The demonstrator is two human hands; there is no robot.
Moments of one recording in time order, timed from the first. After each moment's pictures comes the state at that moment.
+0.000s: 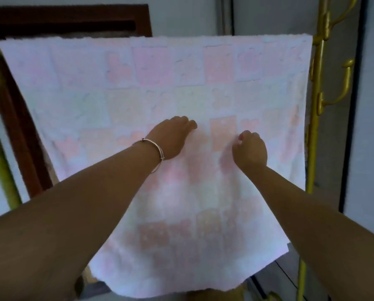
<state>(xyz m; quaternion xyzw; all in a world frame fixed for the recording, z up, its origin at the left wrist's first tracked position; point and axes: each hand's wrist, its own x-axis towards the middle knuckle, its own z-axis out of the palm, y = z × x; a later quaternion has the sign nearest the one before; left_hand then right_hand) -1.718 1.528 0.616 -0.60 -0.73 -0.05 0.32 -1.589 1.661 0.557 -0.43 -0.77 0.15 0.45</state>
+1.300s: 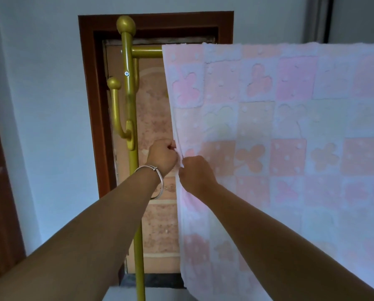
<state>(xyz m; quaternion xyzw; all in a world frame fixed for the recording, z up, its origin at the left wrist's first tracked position) -1.913 1.347 0.593 -0.32 -0.74 -0.59 0.10 -1.840 1.414 0.567 -0.14 -0.93 0.13 0.32</state>
